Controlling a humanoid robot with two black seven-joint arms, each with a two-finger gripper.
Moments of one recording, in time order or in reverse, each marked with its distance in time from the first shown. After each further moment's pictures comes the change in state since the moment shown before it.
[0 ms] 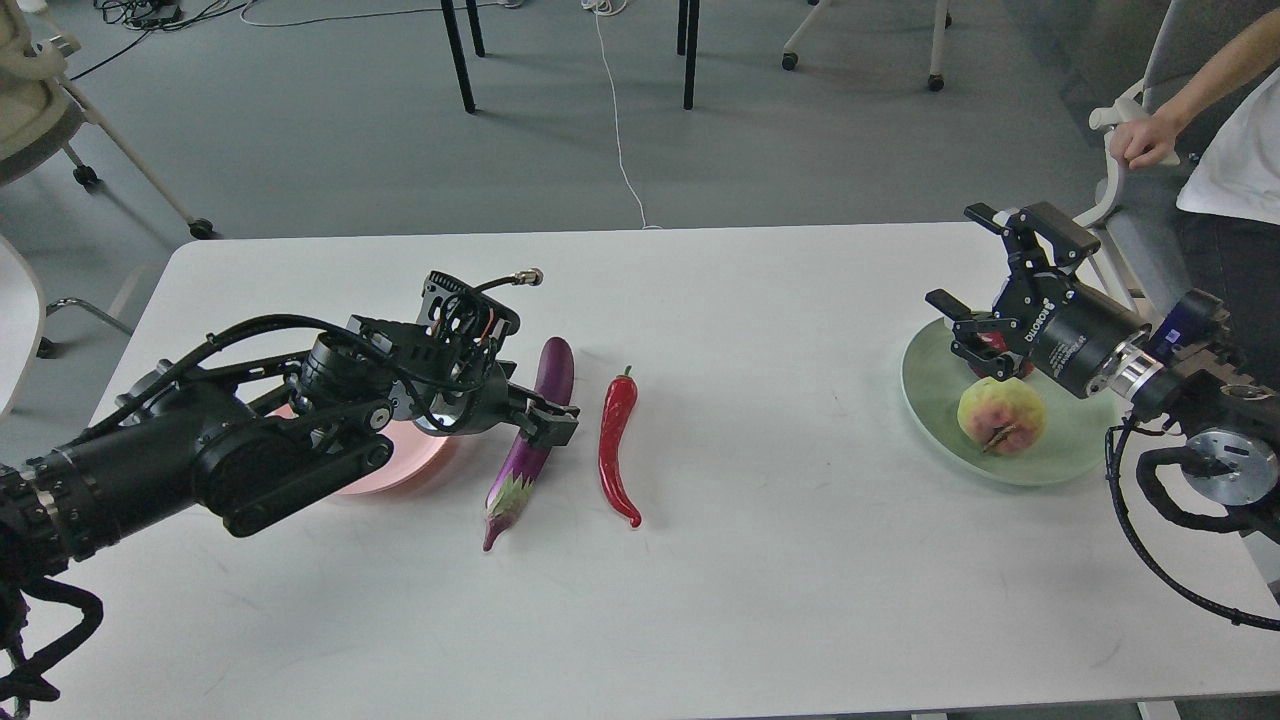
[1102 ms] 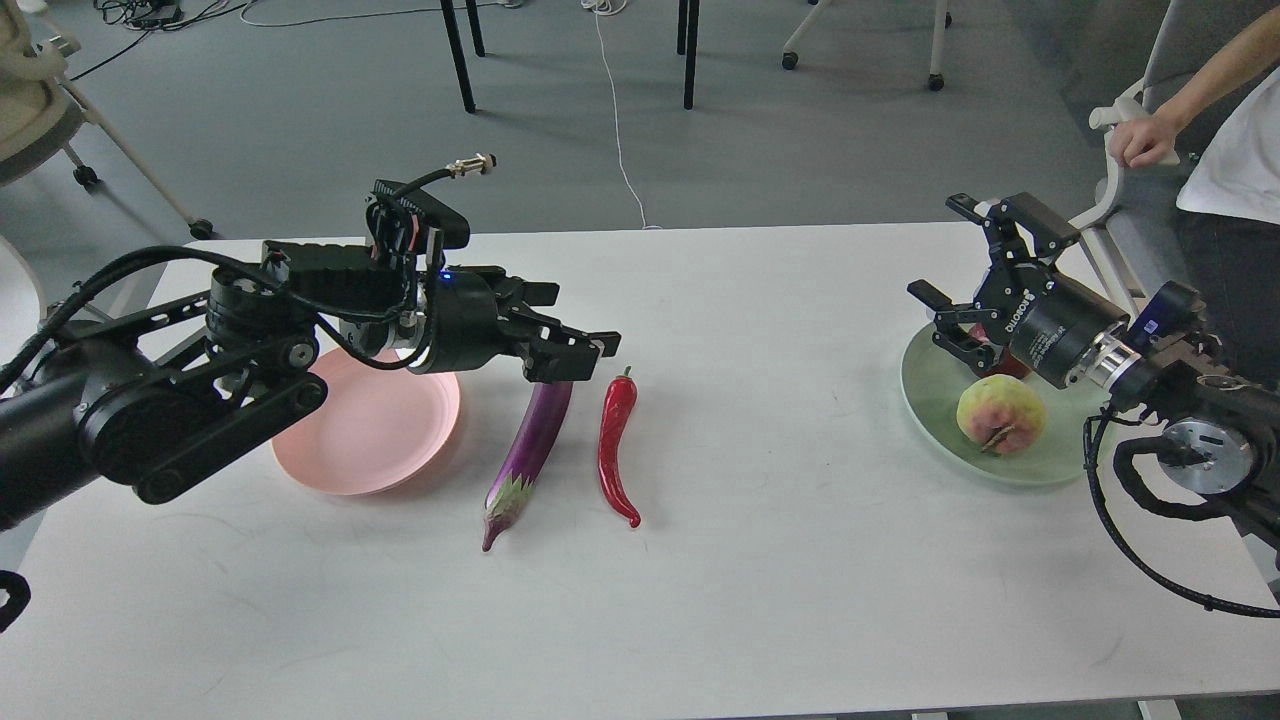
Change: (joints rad) left arm -0.081 0.124 -0.110 -0.152 0.016 0.022 -0.254; right arm 0.025 0.042 0.001 -0.018 0.002 -0.005 0.000
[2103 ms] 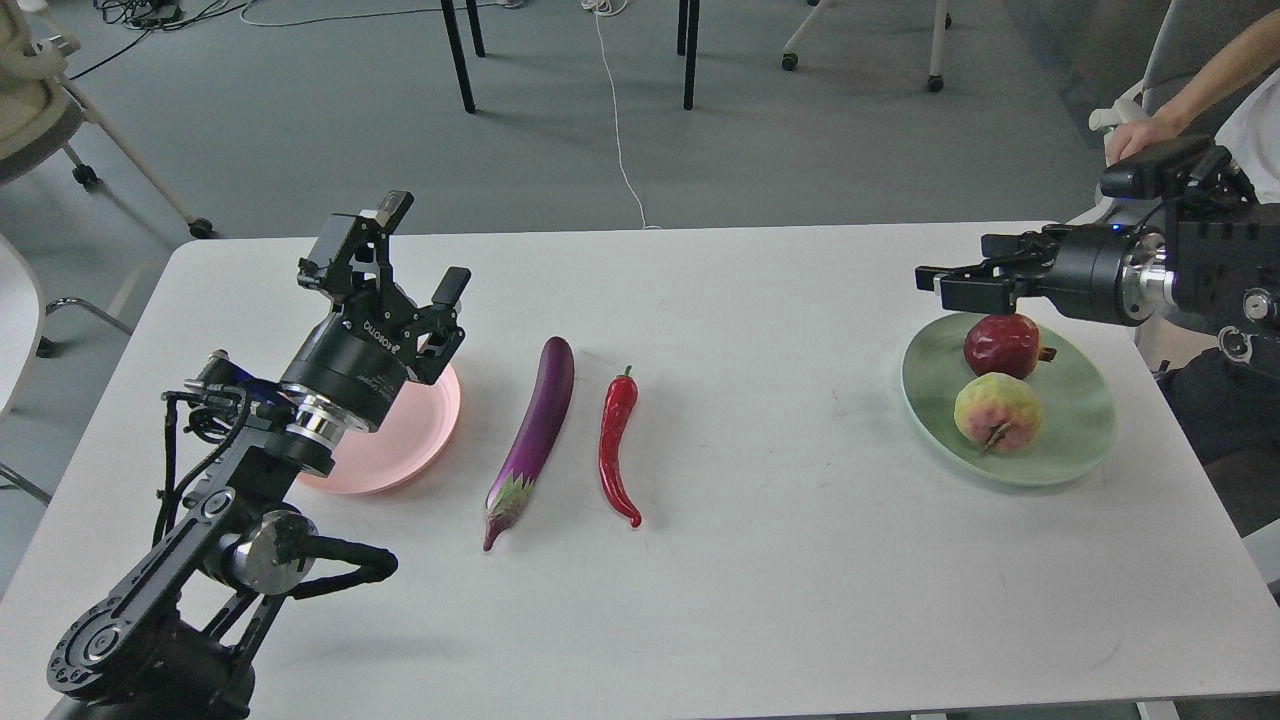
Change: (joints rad) left arm 0.822 -0.274 -0.819 -0.232 -1.041 0.350 -0.034; right arm 0.535 -0.052 -0.629 0.043 -0.856 -0.484 0.000
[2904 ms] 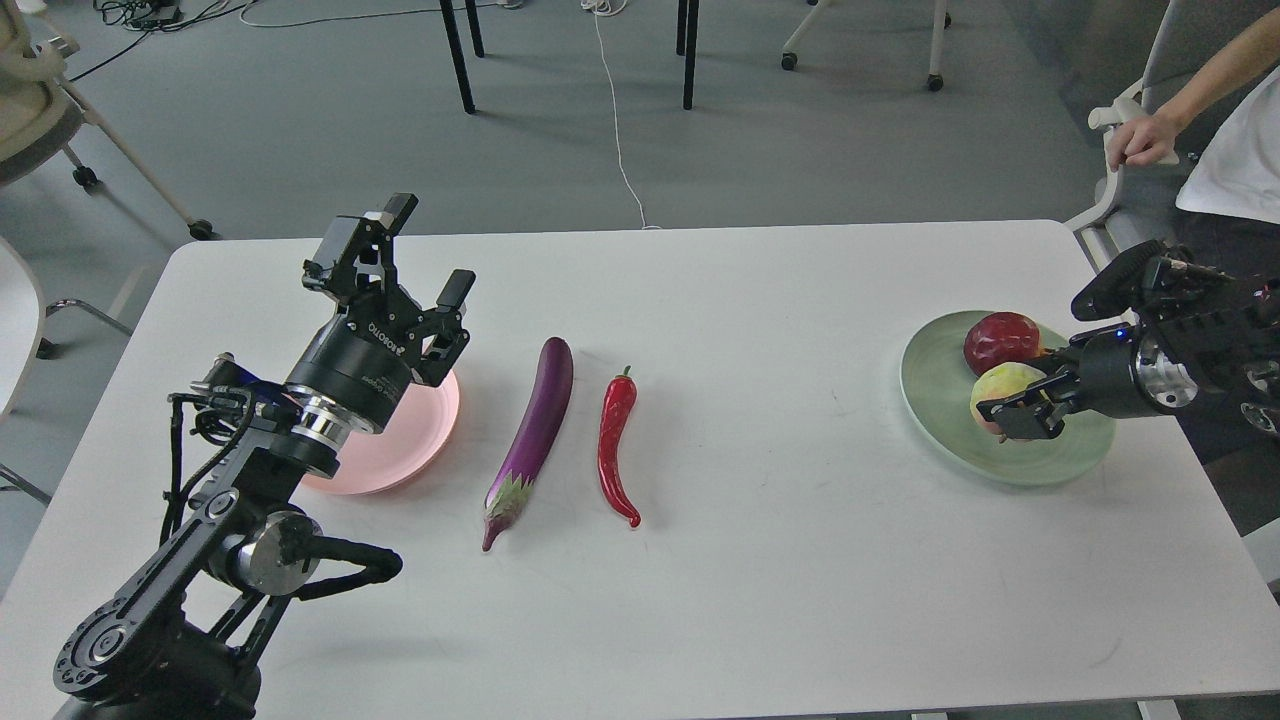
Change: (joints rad) left arm 0.002 -0.015 0.000 0.000 -0.042 0.000 0.032; right arm 0.135 0.132 -0.587 -0.083 -0.306 0.006 0.000
